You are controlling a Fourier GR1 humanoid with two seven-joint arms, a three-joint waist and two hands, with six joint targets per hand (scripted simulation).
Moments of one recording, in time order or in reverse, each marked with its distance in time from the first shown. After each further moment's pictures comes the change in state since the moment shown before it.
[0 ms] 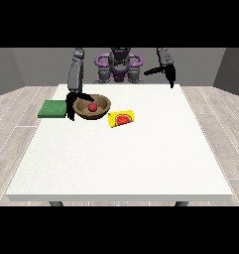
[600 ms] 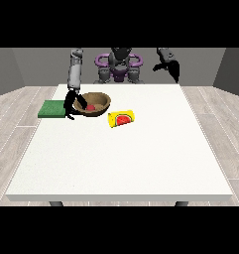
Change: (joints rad) left arm -0.022 -0.006 -0.023 -0.021 0.014 -0.042 0.008; right arm 0.074 -0.079 0.100 -0.020 0.203 -0.390 0.067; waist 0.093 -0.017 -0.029
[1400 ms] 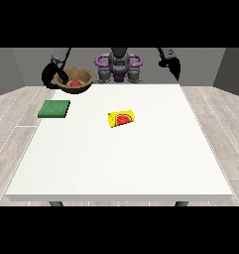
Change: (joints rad) left arm 0.131 0.052 0.148 0.211 0.060 -0.006 -0.039; right arm -0.117 -0.086 0.143 -0.102 0.103 0.063 0.627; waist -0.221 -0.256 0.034
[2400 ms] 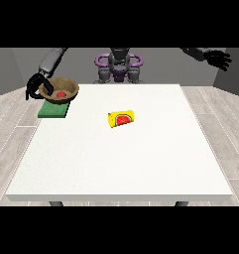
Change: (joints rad) left arm -0.049 0.391 0.360 0.095 0.284 -0.344 -0.113; right arm 0.085 -0.176 -0.173 -0.017 -0.081 0.081 -0.204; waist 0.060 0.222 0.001
